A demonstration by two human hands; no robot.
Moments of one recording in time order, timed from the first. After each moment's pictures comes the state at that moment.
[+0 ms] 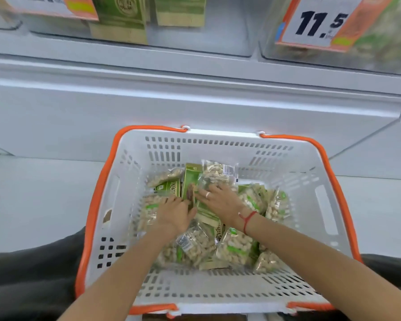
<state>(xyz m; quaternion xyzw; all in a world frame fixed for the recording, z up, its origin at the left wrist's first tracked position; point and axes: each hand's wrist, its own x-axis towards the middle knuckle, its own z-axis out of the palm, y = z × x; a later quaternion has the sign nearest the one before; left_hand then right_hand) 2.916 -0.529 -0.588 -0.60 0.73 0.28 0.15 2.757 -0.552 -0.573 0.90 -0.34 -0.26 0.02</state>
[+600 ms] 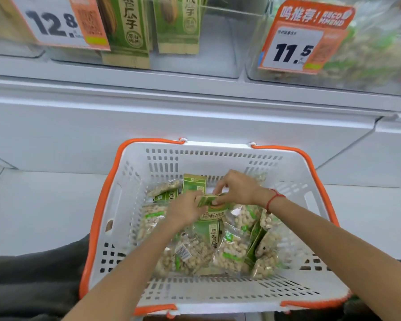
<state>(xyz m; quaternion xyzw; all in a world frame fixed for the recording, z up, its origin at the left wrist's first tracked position) 2.896 -0.548 -0.536 -0.60 0.67 0.43 -0.04 2.724 -0.590 -0.505 0.79 -0.53 -0.05 -0.32</state>
